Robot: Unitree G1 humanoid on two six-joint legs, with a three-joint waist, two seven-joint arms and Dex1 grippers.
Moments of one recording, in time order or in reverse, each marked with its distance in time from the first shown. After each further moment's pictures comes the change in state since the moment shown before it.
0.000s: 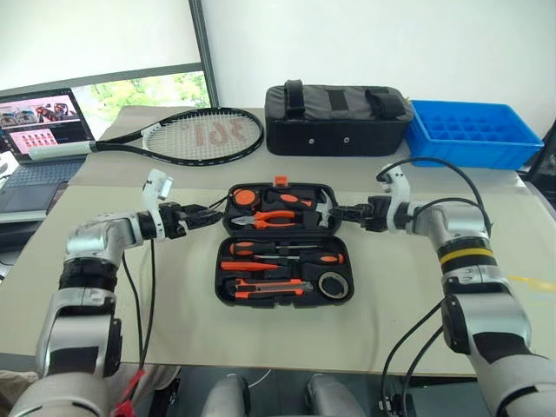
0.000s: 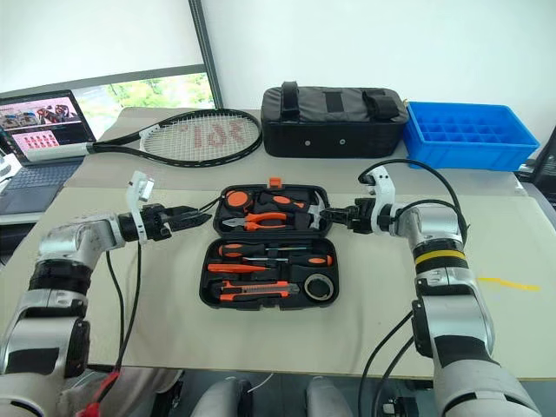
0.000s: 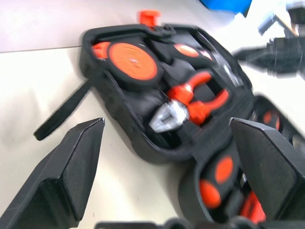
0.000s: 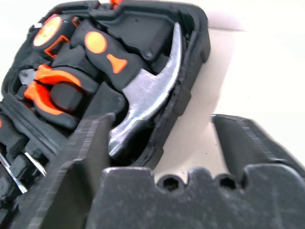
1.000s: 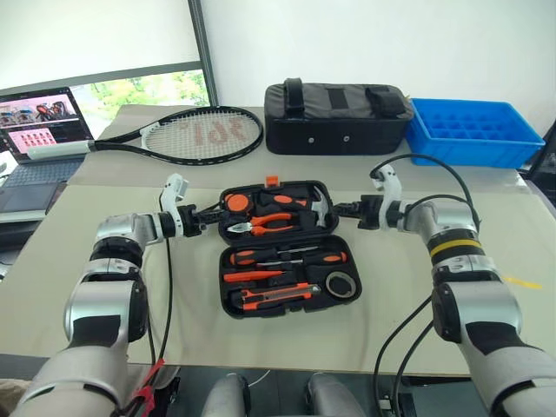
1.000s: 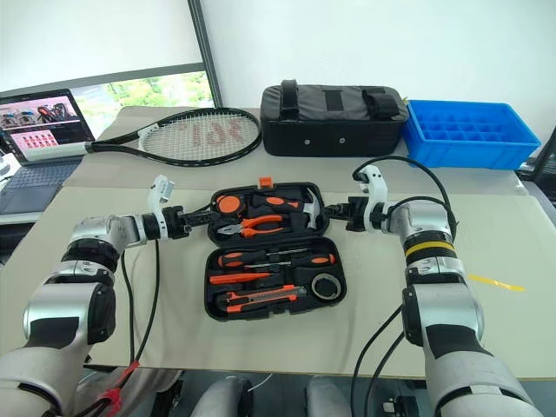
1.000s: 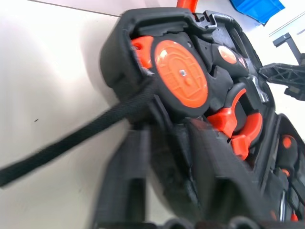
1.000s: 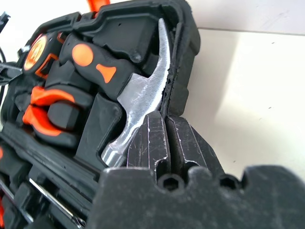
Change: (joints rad) left arm -0.159 -0.096 0.051 0.348 0.137 -0.041 -0.009; right arm -0.051 0.038 -0.042 0.097 -0.020 -0.039 0.004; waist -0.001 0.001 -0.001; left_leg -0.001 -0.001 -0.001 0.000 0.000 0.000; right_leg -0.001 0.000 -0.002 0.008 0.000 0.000
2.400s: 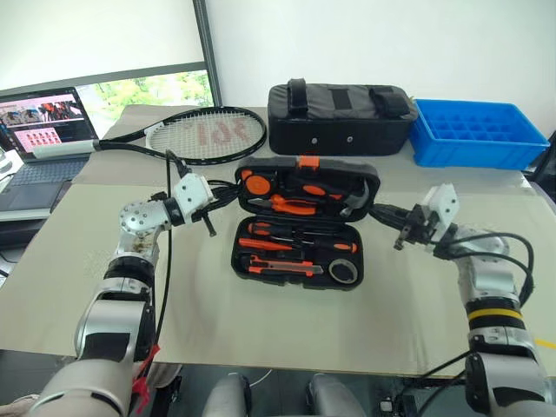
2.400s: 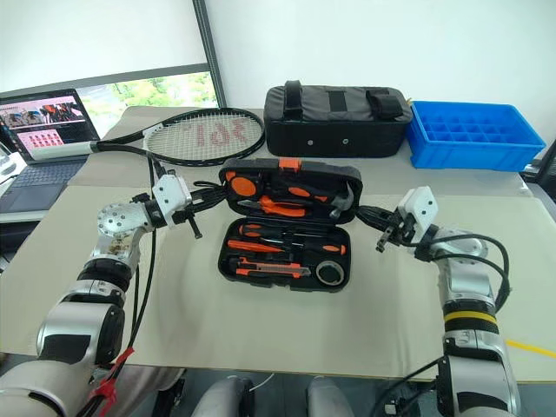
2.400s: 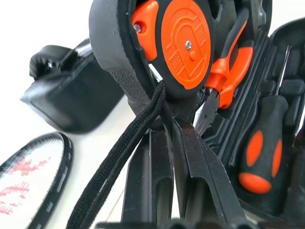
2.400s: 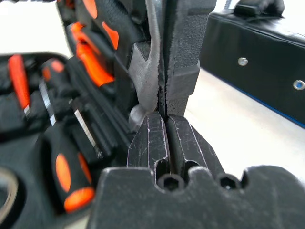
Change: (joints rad) left arm 0.157 -0.052 -0.097 -0.107 0.261 -1.414 0.037; right arm 0.509 -0.146 -0.109 -0.433 -0.026 -0.904 0.267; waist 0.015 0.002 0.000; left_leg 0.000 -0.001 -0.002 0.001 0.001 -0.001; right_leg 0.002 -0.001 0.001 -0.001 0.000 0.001
